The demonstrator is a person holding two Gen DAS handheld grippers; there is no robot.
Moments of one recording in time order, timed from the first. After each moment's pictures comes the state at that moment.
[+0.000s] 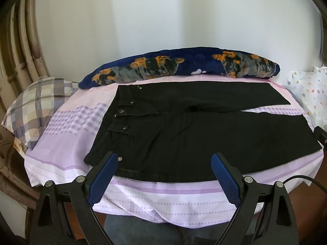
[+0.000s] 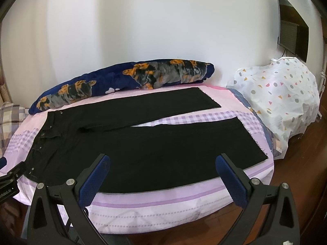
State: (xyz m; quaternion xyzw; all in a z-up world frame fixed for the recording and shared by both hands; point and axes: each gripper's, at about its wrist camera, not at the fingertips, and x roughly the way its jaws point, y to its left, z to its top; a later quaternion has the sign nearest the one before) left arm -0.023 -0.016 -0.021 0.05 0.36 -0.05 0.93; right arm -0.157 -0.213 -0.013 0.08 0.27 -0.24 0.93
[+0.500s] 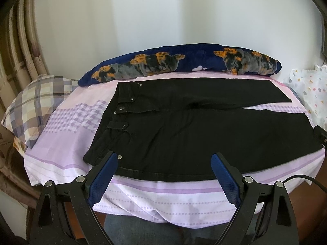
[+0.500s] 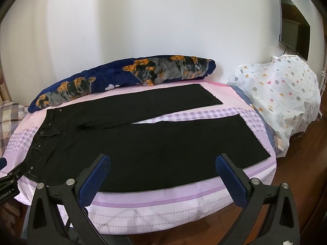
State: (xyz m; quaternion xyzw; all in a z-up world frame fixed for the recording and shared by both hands) left arm -0.020 -0.015 -0.027 0.05 0.37 -0.05 0.93; right arm -0.148 -0.211 -0.017 0.08 0.28 -0.24 0.93
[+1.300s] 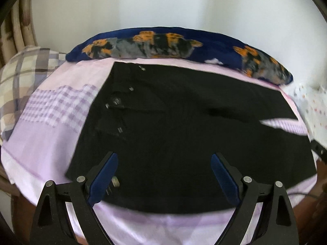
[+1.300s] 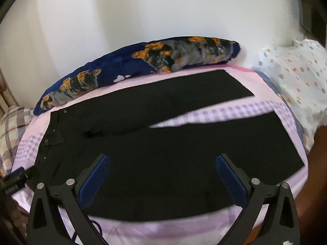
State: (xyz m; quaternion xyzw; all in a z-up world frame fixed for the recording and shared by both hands) left arm 0.102 0.031 -0.056 -0.03 0.44 -0.07 0.89; right arm -0.041 -0.233 -0.030 0.12 0.34 -0.17 0.92
